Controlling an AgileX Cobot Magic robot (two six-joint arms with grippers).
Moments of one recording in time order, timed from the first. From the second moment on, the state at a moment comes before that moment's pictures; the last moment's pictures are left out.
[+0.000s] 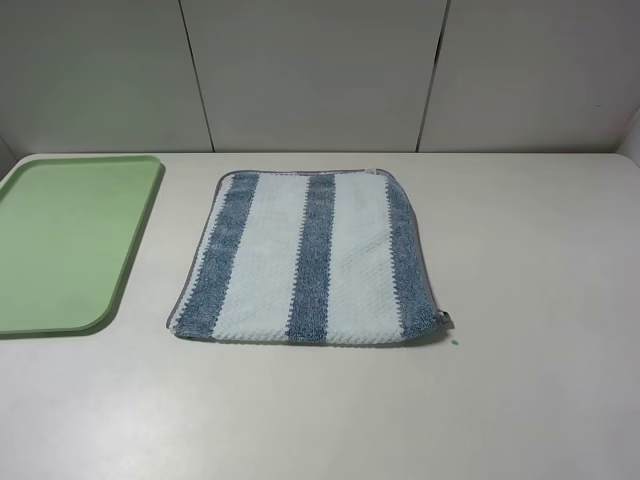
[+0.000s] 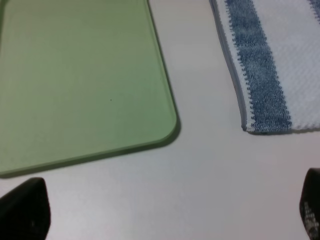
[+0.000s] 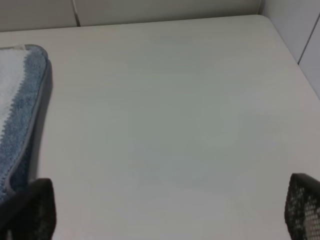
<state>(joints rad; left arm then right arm) 0.08 -0.01 -0.50 -0.07 1.07 0.19 0.03 -0.01 -0.49 -0.11 1.03 0.08</state>
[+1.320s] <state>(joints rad) 0.08 -0.01 -0.50 -0.07 1.07 0.19 0.03 -0.01 -0.49 -0.11 1.03 0.08</state>
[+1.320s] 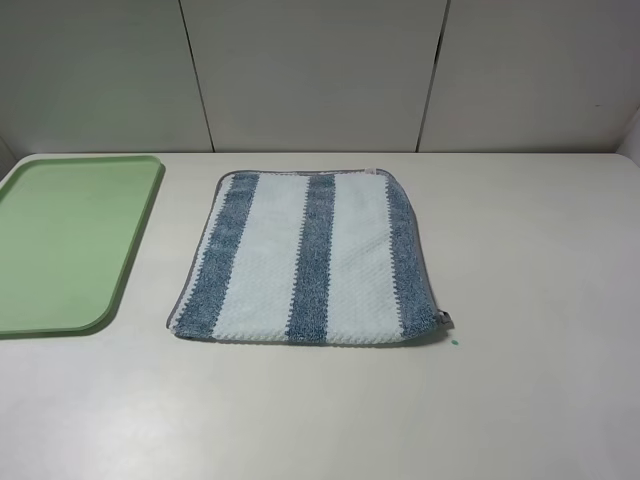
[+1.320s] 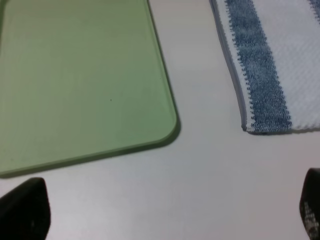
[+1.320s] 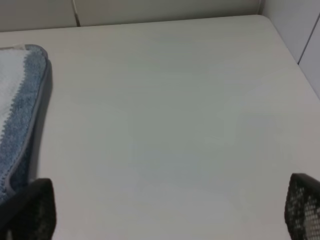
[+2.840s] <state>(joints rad) -0.37 0.81 -0.77 0.09 0.81 0.40 0.10 0.78 -0.79 -0.14 0.83 -0.05</state>
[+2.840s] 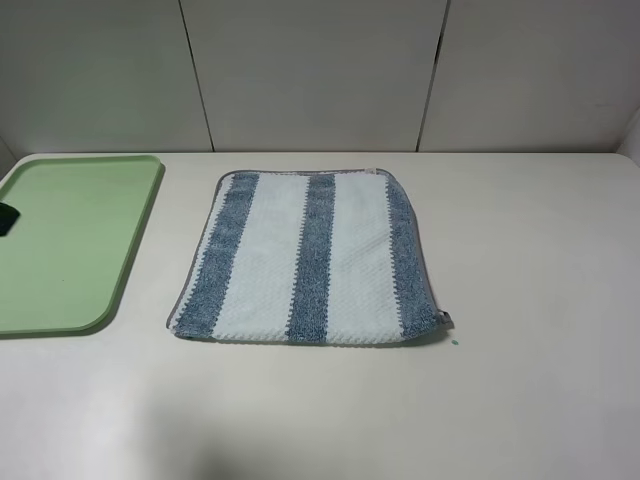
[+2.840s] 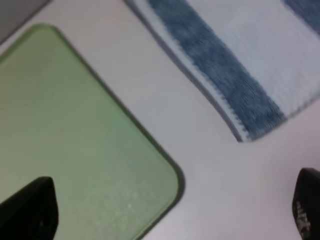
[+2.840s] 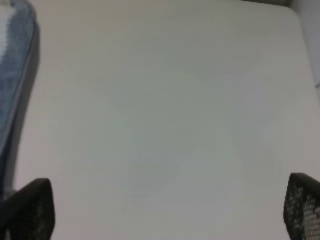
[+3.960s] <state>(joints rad) -0.91 0.95 -0.56 0.24 0.74 0.41 0.77 1.26 -0.79 -0.27 0.74 -0.23</state>
